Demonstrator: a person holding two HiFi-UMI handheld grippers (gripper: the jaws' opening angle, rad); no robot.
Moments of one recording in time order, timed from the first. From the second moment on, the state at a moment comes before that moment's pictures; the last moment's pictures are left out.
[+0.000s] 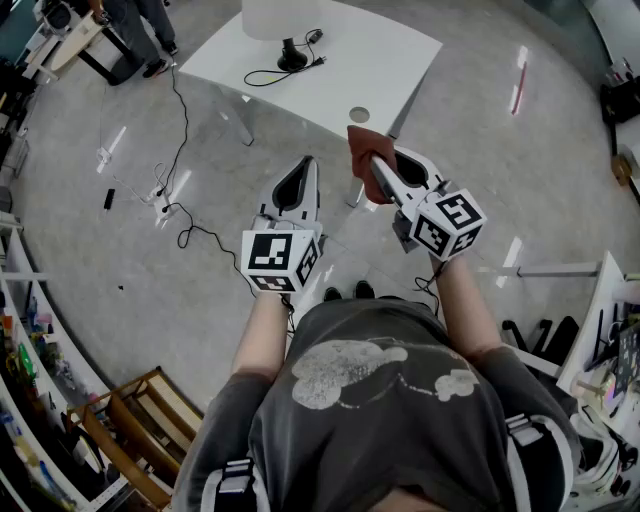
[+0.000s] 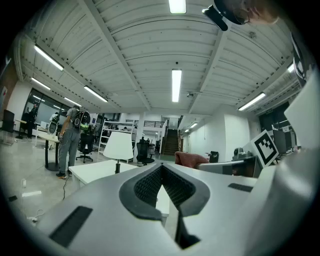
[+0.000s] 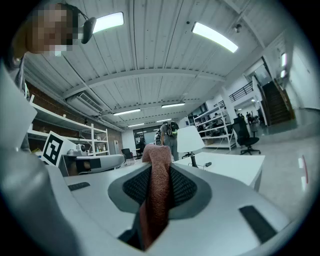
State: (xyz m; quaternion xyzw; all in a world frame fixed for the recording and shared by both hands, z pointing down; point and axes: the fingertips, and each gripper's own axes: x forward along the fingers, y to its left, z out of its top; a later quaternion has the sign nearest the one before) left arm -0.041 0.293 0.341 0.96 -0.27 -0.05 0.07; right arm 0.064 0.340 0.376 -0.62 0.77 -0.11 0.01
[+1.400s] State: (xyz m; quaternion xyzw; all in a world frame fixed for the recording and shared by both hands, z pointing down) left arm 0.103 0.149 0.343 0.92 -0.38 -0.03 0.07; right arm 0.246 0.186 0.385 -0.56 0.82 -0.14 0.03
